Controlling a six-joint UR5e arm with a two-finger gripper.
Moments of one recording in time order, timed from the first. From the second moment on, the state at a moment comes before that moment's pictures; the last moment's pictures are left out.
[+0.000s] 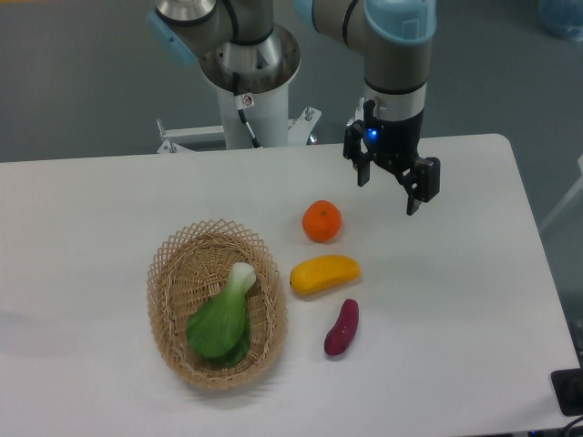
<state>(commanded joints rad) 2.65 -1.64 -1.75 -1.06 1.48 1.45</state>
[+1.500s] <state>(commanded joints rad) 2.32 -1.76 -1.83 -0.93 1.46 0.71</state>
